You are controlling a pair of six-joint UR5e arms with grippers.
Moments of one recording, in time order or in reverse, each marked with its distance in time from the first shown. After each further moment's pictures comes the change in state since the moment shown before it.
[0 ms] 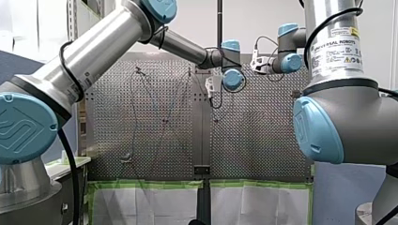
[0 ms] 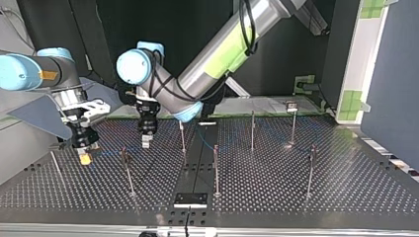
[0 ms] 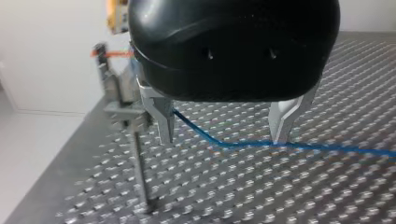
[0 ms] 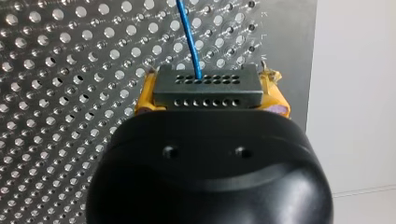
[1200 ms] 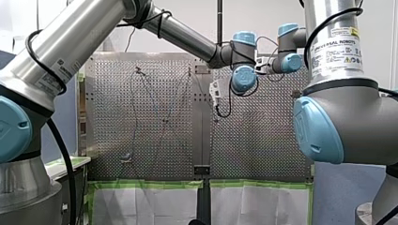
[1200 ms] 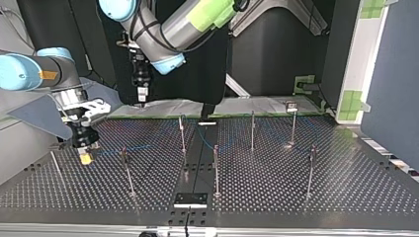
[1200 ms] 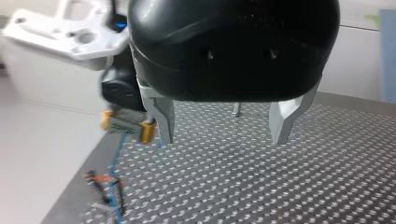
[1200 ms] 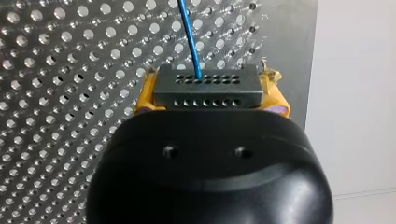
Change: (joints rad) left arm -0.179 0.123 -0.250 0.058 -0.204 -0.150; right arm 0.000 -0.001 0.001 0.003 -0.003 -0.017
